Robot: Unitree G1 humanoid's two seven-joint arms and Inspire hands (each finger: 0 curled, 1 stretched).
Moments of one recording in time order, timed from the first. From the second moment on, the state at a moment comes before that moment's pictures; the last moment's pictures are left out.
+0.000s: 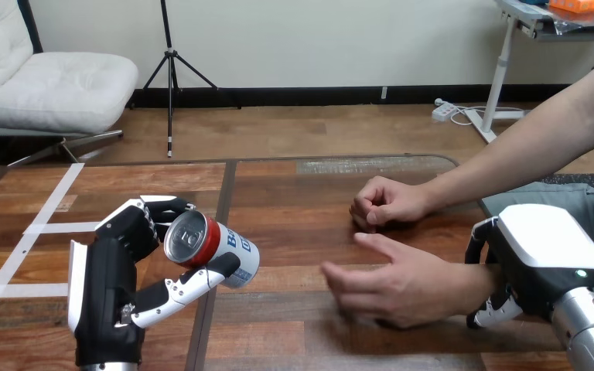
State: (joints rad) left arm 0.12 0.06 0.09 0.35 0.01 -0.85 0.01; right arm 0.03 -0.64 0.19 -0.11 -0.86 0.18 0.10
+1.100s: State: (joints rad) left arm 0.10 0.06 0.09 0.35 0.03 -0.85 0.02; right arm 0.05 -0.63 0.13 -0.34 -0.86 0.17 0.13
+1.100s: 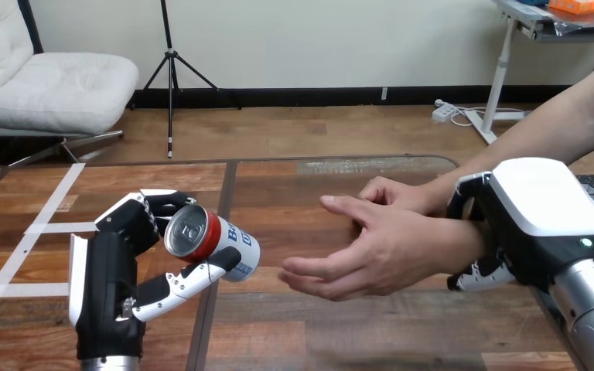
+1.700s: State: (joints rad) left arm 0.09 0.06 0.09 0.36 0.09 -0.81 0.04; right arm 0.04 -0.63 0.13 -0.35 -0.86 0.18 0.14
